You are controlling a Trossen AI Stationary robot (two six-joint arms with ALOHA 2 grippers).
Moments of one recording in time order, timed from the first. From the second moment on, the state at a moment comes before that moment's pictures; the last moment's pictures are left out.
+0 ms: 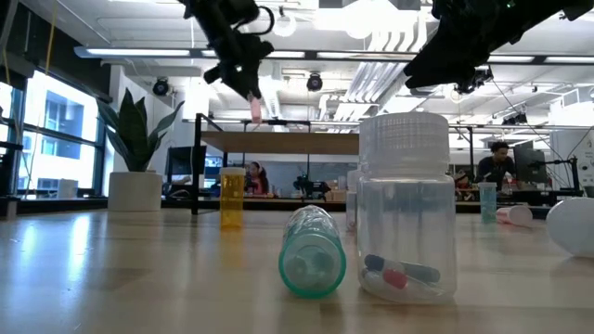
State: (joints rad) left arm 0.81 1.66 1.66 -0.83 -0.09 -0.12; right arm 0.07 0.90 0.62 -0.22 0.35 0.27
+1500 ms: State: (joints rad) left arm 0.77 1.80 1.72 -1.01 -0.19 -0.18; right arm 0.07 0.90 0.62 -0.23 0.38 0.27
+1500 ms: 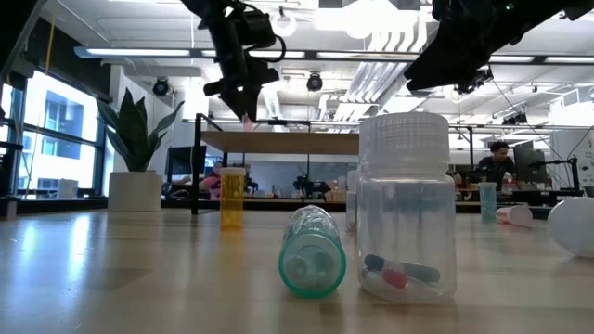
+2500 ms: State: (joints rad) left arm 0.77 1.80 1.91 -1.06 -0.06 -0.15; right arm 0.07 0.90 0.62 -0.23 0.38 0.27
